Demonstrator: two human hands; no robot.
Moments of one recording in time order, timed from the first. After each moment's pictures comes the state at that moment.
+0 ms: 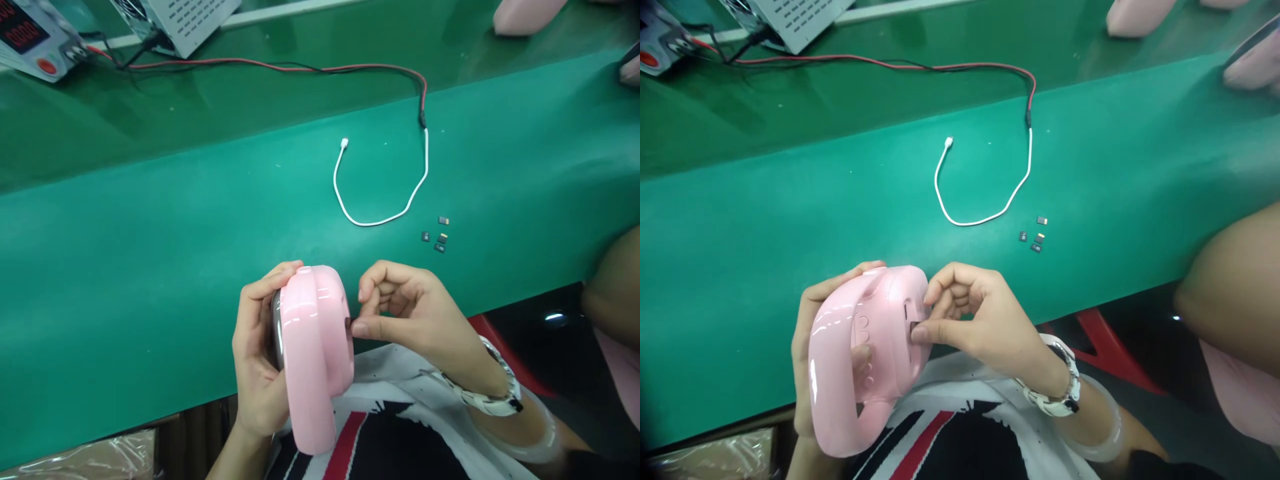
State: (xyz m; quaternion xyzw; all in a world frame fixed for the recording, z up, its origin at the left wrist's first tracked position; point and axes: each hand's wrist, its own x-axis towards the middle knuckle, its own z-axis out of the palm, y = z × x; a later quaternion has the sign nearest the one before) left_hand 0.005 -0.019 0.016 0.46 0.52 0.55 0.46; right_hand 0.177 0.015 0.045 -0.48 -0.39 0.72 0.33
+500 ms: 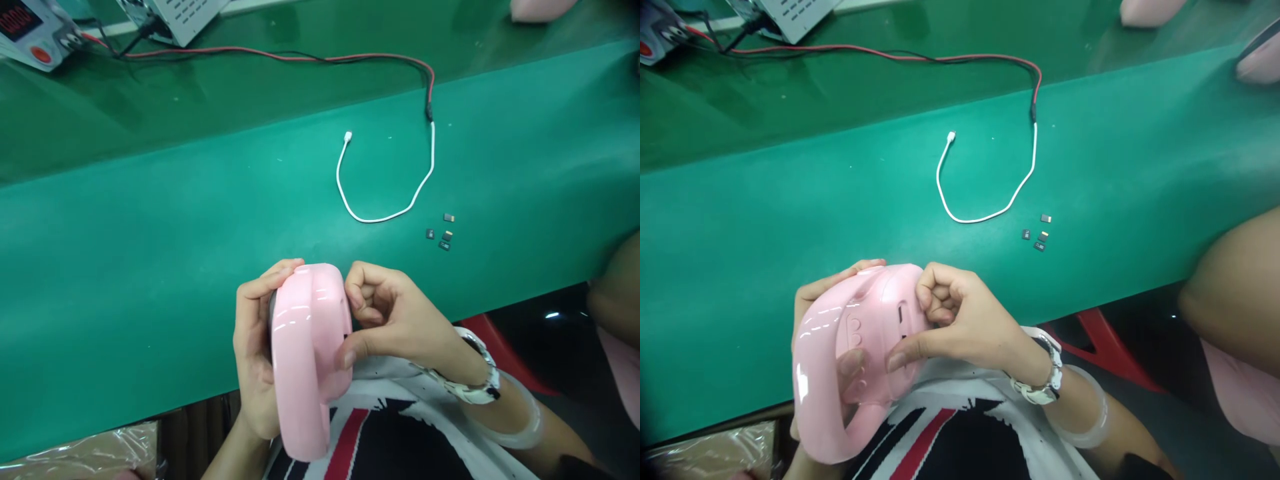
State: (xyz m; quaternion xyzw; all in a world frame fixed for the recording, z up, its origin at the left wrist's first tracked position) left_hand 0.009 -0.020 0.014 0.47 0.50 0.57 0.45; right_hand 0.171 0.021 0.034 -0.42 -0.39 0.76 0.30
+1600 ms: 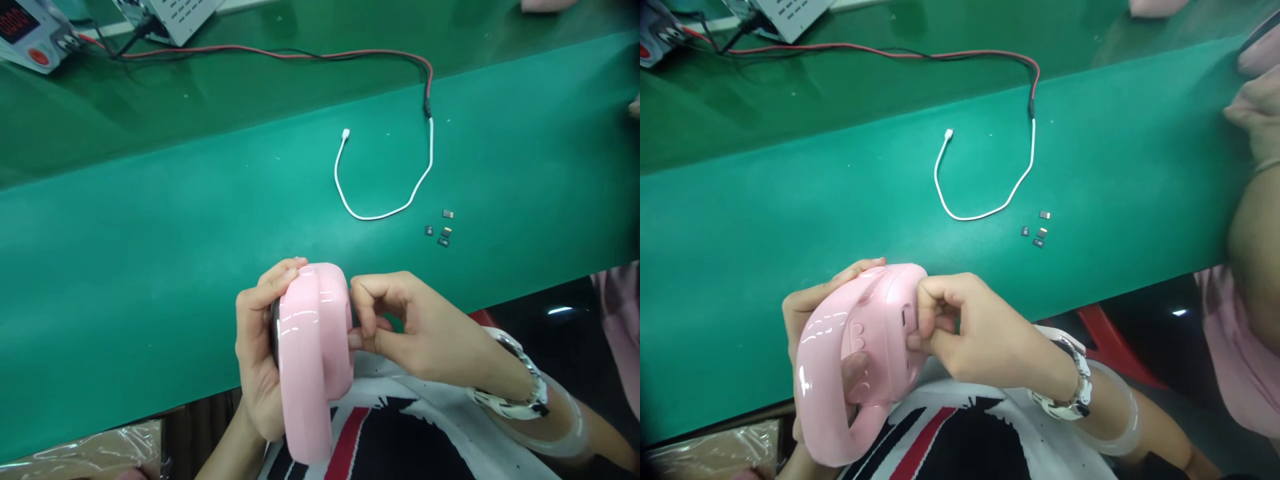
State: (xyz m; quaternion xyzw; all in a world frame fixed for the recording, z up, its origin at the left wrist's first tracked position) left_hand 0.006 -0.021 0.011 0.51 0.49 0.57 0.42; right_hand 0.177 0.025 0.056 -0.44 -0.48 0.73 0.22
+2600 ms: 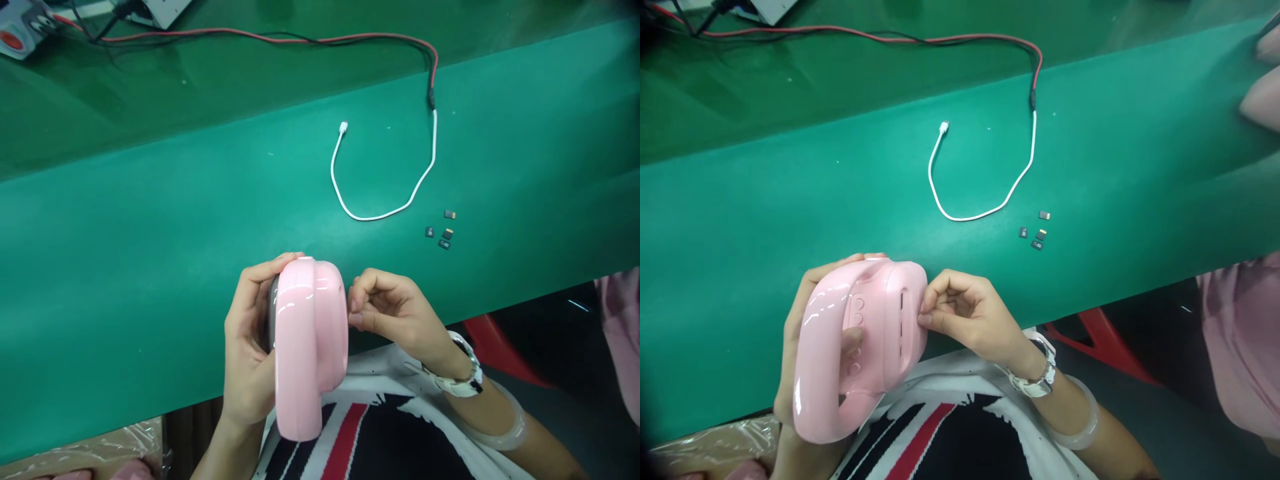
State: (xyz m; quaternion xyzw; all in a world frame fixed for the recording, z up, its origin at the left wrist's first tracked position) left_hand 0.002 -0.006 0.018 0.47 0.49 0.53 0.52; right_hand 0.180 0.010 0.004 -0.37 -0.39 0.74 0.39
